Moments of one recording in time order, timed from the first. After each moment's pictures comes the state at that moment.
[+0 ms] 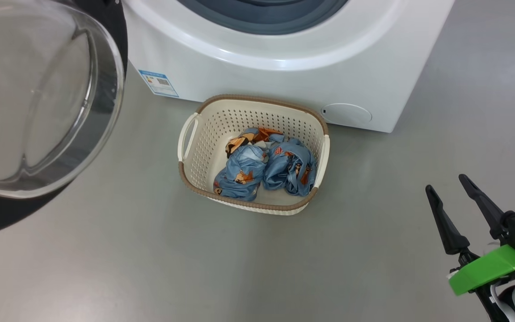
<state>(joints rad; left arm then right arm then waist) -0.43 0.31 0.34 0.53 -0.44 0.08 -0.26 -0.16 -0.38 0.17 0.22 0.37 0.13 -0.25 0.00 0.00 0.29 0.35</state>
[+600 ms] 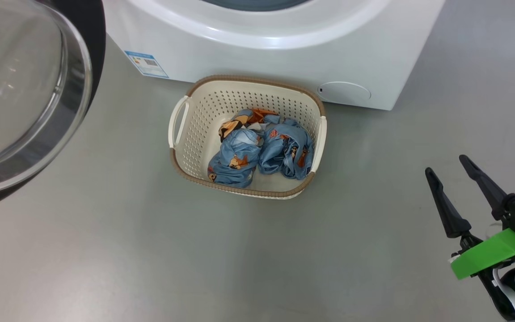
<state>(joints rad) -0.61 0.37 0.50 0.77 -0.30 -0.01 -0.26 -0.22 -0.42 0.20 0.22 0.37 0.13 -0.25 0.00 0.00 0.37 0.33</state>
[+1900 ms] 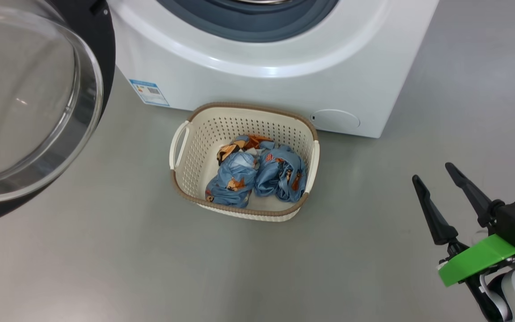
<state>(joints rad) -0.53 0.28 0.65 0.71 -0.18 -0.13 -0.26 -0.23 -0.39 0.22 0.23 0.37 0.13 -0.25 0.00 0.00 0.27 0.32</state>
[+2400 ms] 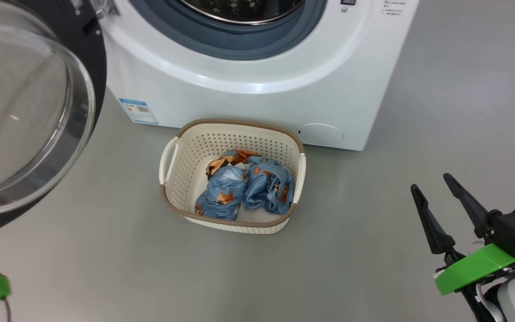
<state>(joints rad) -0.28 0.19 0.38 0.45 -0.28 -0.13 -0.26 -0.18 -0.35 0.20 0.23 0.37 0.13 -0.25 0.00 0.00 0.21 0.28</state>
